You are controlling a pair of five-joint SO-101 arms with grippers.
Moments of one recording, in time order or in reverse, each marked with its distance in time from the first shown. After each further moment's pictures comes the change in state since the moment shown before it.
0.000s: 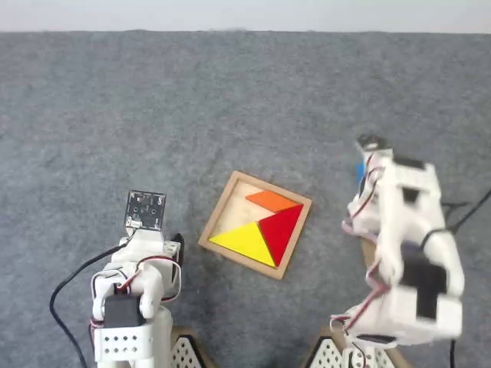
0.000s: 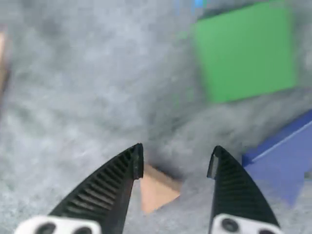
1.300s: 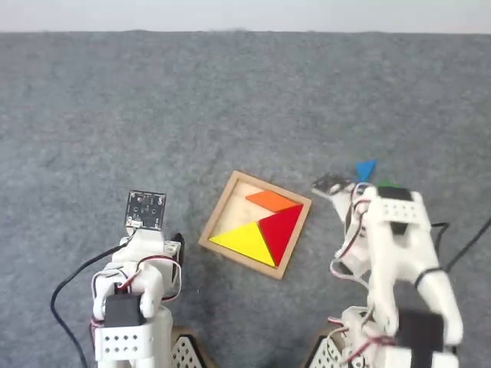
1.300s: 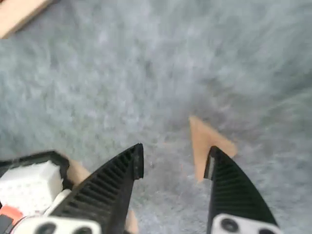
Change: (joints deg) left arm -0.1 0.0 0.0 0.0 0.0; right arm -4.2 -17.1 17.0 8.7 22.9
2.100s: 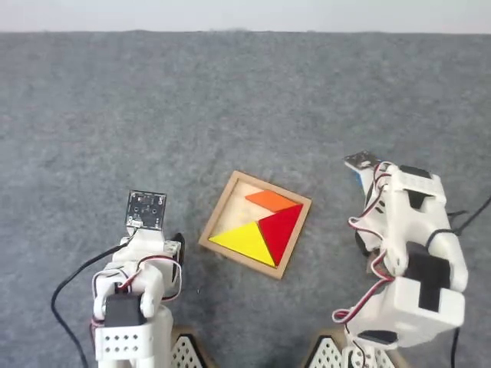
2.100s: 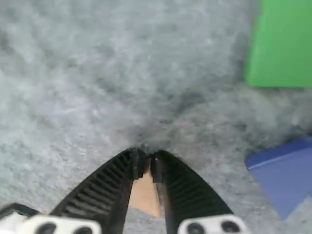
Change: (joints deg) left arm 0.1 0.0 0.0 0.0 0.0; right arm 7.9 21.0 -15.0 -7.5 -6.2
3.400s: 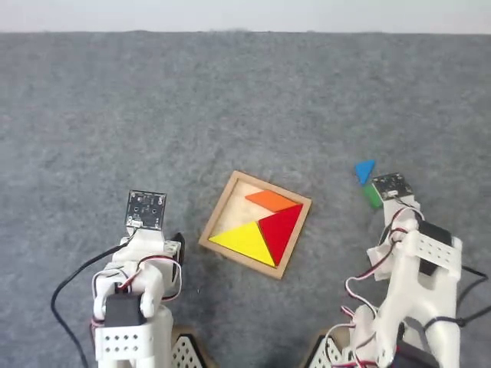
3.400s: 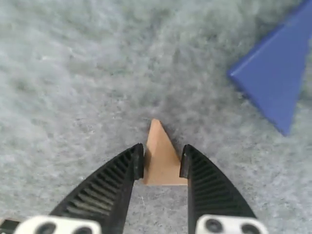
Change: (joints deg) left arm -0.1 0.0 0.0 0.0 0.0; right arm 10.6 -36.2 28.7 -8.2 -0.4
